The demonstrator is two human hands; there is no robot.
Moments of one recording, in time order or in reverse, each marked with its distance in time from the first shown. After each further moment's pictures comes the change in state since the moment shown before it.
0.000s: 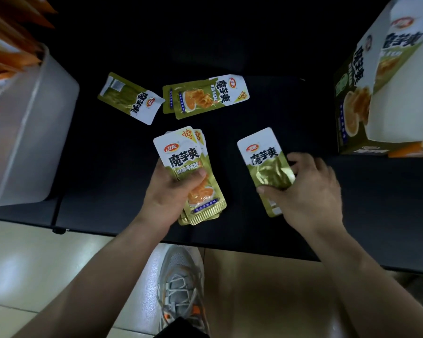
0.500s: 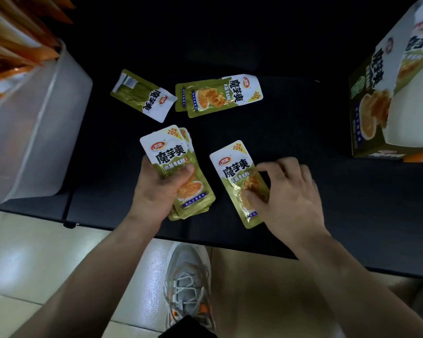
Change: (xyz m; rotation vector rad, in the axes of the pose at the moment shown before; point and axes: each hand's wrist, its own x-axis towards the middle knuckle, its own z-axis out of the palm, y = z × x) left_hand 0.005 -0.005 -0.033 -0.014 0.135 0.014; right_hand -0.017 -0.031 0.018 -0.130 -0.084 -0.280
